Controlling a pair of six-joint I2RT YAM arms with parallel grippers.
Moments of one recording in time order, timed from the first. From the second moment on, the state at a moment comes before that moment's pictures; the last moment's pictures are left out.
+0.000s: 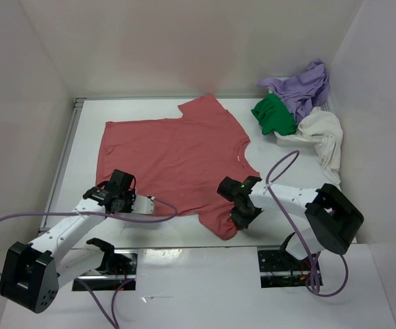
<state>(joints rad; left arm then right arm) -0.34 1.00 0.53 -0.68 -0.17 1.27 0.83 1.45 0.74 -0.91 0.16 1.75</state>
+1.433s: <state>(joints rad) -0.06 1.44 0.83 -0.55 -0.18 1.39 0.52 2.03 1.71 -0.80 0.59 0.70</state>
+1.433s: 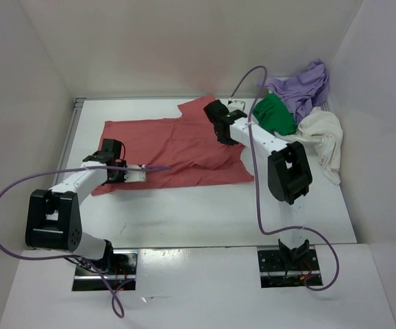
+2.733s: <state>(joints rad) 0.00 1.48 0.92 -0.71 0.00 1.12 0.45 1.71 1.22 -0.72 0.32 0.75</state>
